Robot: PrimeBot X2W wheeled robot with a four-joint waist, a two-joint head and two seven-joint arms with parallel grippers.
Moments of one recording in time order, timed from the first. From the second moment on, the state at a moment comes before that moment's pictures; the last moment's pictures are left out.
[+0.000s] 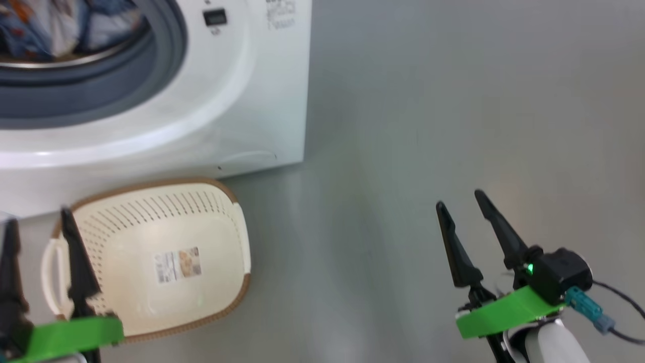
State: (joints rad) left arm -0.09 0.24 -0.03 -0.07 -0.31 0.21 -0.26; right arm -0.16 -0.05 0.11 0.04 0.19 0.12 -0.25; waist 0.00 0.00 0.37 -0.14
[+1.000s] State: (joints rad) left arm 0.18 0.16 -0.12 0.01 -0.28 0.15 -0.26; right arm 0.07 -0.05 0.08 -0.01 0.17 0.12 -0.18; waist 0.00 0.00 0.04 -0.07
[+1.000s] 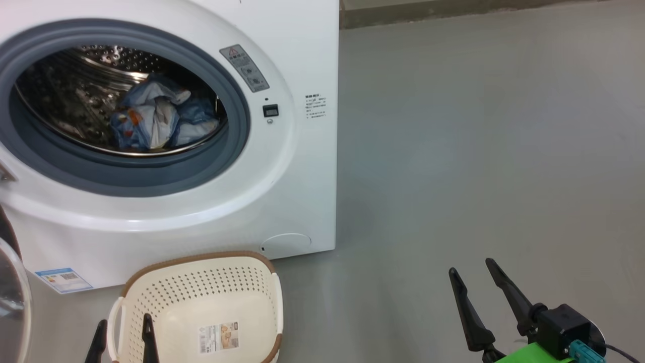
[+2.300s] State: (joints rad) left arm 0.20 0.16 -0.14 0.04 -0.27 0.16 -0.26; right arm 0.11 -0.05 0.06 -0.04 0.16 0.12 -0.16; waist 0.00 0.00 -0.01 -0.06
